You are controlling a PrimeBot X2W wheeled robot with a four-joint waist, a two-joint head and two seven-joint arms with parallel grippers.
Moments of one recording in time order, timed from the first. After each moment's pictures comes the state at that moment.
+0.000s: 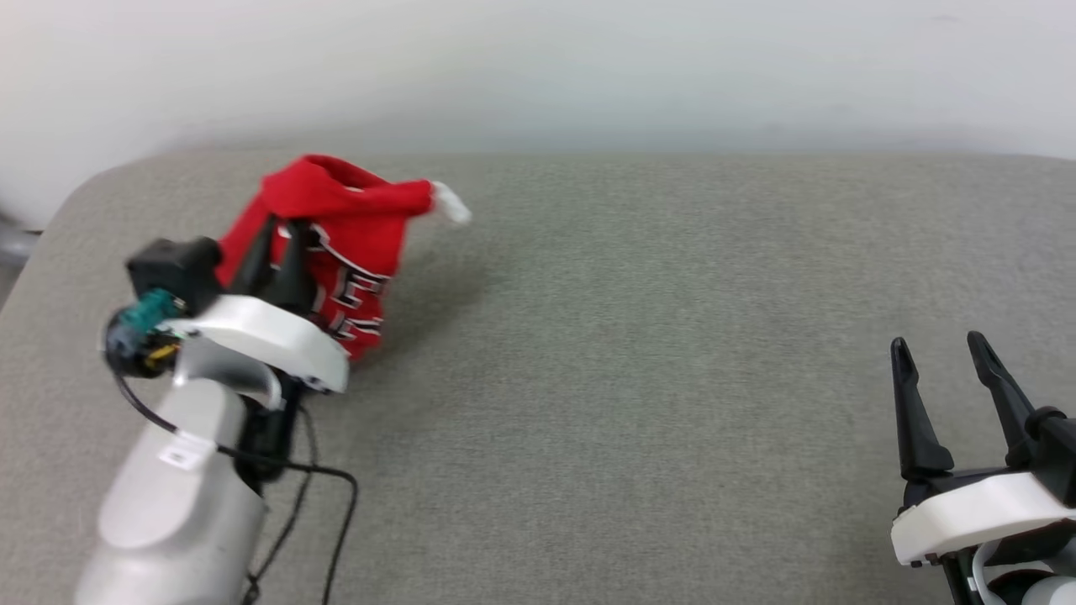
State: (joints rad) left arm -0.57 0.35 -0.31 0.48 -0.57 -0.02 -0.25; right arm 0.00 -0.05 -0.11 -0.17 0.07 0.13 0.02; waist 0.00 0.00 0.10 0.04
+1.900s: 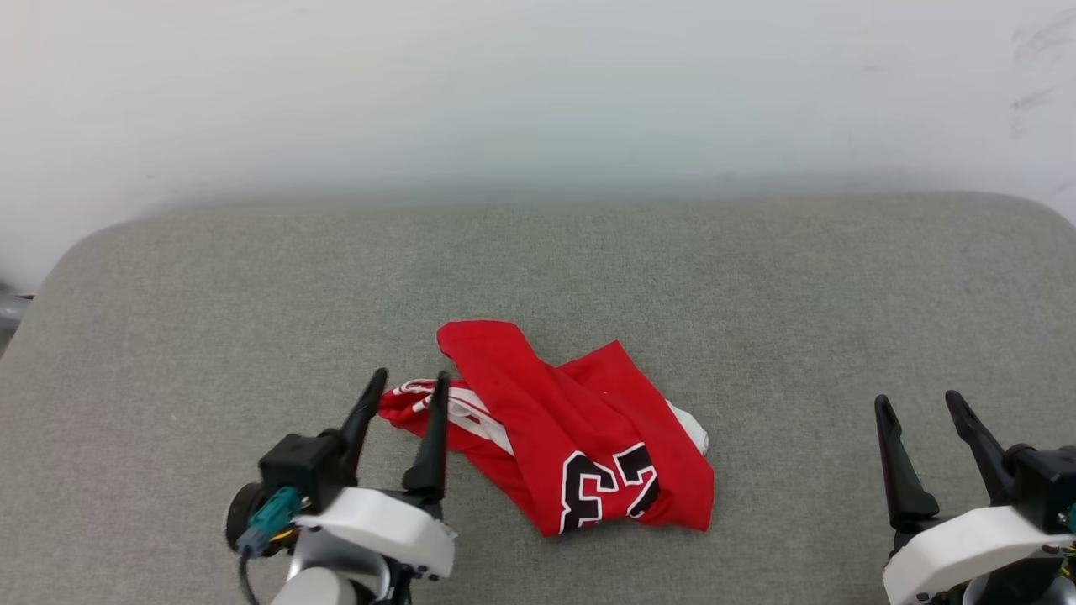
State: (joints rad) left arm -0.16 0.20 -0.40 0.16 -0.48 0.09 -0.26; right arm 0.07 -0.05 -0.11 -0.14 0.10 0.13 0.08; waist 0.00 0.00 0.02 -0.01
